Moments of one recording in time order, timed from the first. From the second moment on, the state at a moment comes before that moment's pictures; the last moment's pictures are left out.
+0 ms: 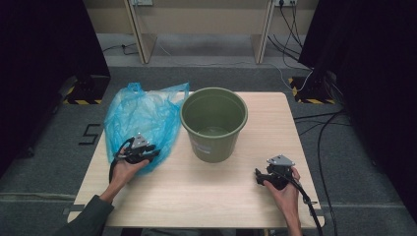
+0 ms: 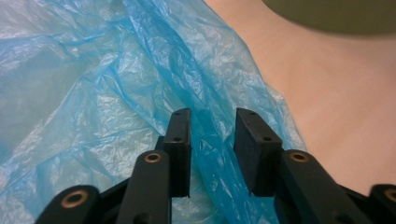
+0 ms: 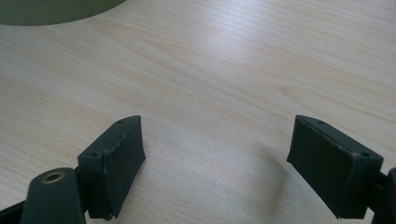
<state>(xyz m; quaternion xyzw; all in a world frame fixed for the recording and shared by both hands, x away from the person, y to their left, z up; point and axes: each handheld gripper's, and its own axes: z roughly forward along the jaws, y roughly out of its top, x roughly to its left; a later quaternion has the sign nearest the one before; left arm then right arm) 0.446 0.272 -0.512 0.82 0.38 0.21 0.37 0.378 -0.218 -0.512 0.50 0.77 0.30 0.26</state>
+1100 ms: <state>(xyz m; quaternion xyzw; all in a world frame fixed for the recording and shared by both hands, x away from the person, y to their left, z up) 0.378 0.338 -0.502 0.79 0.39 0.23 0.42 0.359 -0.226 -0.516 0.51 0.76 0.32 0.22</state>
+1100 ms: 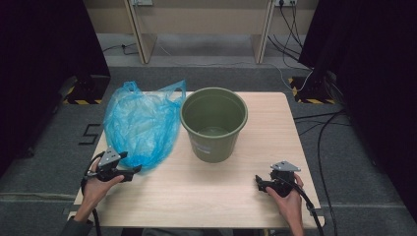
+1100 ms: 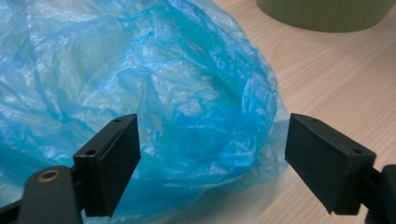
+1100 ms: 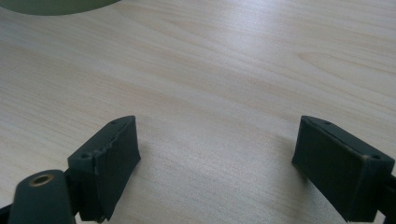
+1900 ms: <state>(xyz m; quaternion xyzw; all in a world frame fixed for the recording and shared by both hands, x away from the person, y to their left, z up) 0.384 0.337 -0.515 0.80 0.39 0.22 0.40 0.385 -0.157 -0.492 0.45 0.78 0.36 0.23</state>
